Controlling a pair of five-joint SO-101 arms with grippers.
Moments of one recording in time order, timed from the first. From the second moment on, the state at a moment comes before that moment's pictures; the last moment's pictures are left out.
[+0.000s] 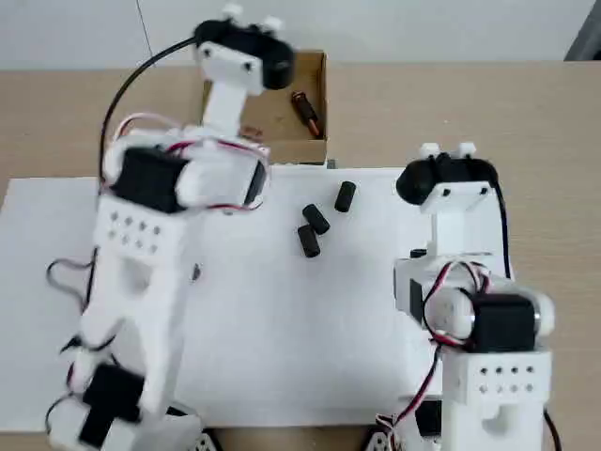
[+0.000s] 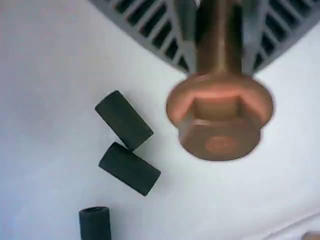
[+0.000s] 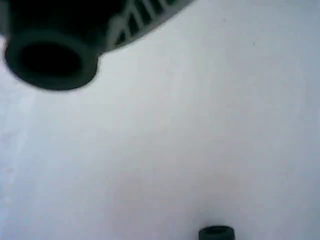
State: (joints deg) left arm 15.6 -9.3 -21.4 98.2 4.4; right arm -4.9 -53.9 29.6 90.9 0.2
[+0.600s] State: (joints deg) left arm 18.4 -54.5 31.4 70.9 14.5; right arm -4.9 -74.4 53.7 74.3 0.2
